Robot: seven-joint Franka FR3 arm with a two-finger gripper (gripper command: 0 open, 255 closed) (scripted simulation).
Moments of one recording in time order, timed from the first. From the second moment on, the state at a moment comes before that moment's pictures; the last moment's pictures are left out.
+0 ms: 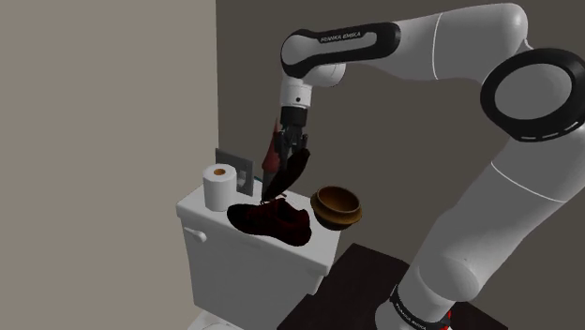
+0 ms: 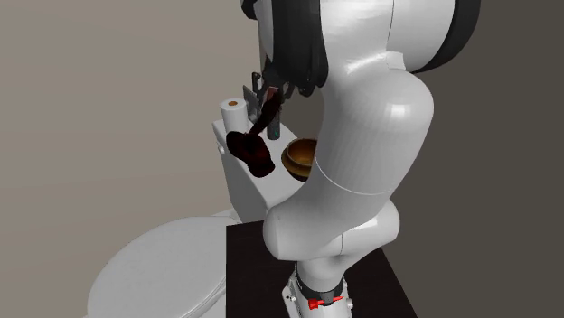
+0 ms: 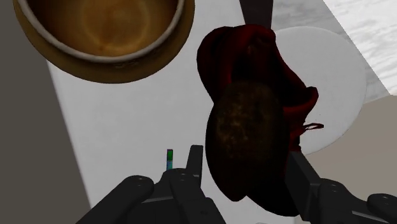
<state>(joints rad) -0.01 -0.13 -0.02 -2.00 0.26 1.58 -0.13</state>
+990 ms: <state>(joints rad) -0.14 -0.48 -0.02 -2.25 0.18 1.46 -0.30</state>
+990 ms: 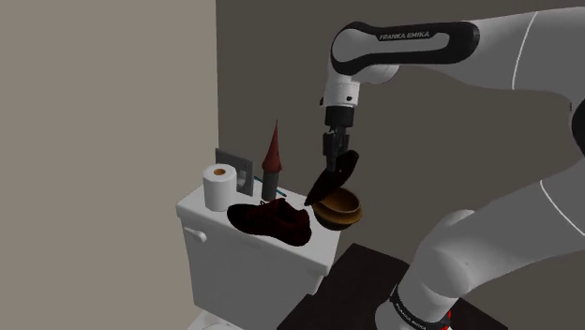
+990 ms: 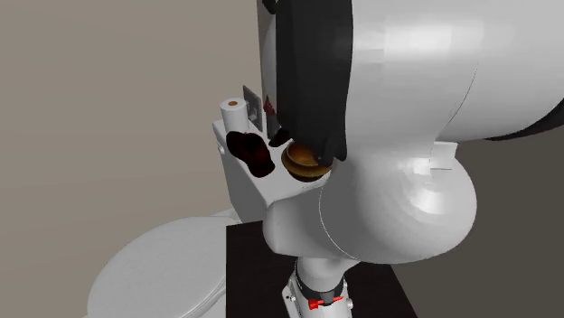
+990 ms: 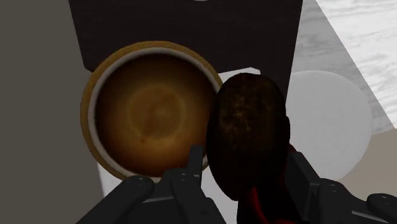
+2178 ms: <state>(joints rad) -0.50 -0.66 0.21 -2.42 0.40 1.56 -0.54</state>
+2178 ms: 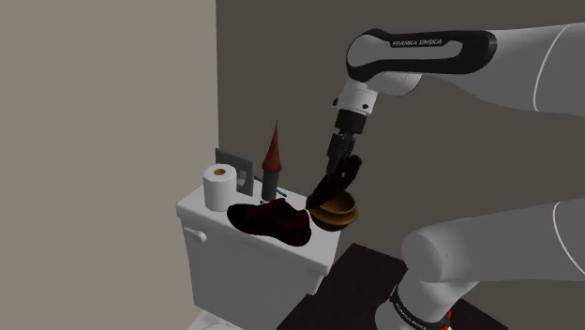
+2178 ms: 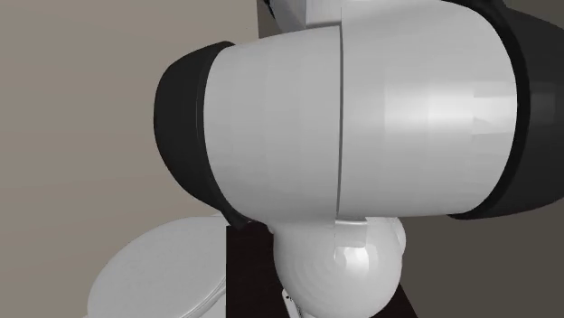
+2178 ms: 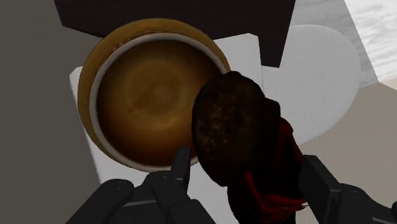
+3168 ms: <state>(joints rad) -0.61 -0.67 0.26 -2.27 0.37 0.99 -0.55</state>
